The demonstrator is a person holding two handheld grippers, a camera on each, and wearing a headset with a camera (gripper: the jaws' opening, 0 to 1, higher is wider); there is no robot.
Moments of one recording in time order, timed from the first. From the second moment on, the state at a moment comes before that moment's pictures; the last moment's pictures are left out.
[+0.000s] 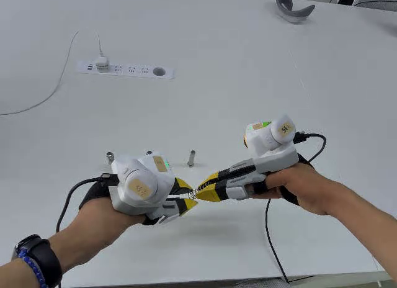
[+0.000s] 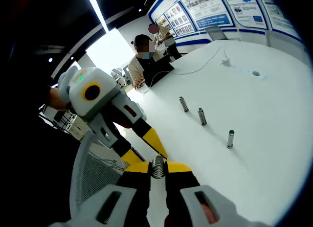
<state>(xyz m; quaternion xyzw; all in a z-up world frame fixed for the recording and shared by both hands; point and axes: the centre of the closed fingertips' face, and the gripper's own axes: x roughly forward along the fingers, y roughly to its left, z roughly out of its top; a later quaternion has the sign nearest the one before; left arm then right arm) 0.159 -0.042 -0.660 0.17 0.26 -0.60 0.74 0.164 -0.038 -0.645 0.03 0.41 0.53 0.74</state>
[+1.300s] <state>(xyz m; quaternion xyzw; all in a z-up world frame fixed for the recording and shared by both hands) 0.199 0.029 -0.694 0.10 0.32 -0.47 0.81 0.188 -0.083 -0.680 -0.05 0.44 0.45 0.78</state>
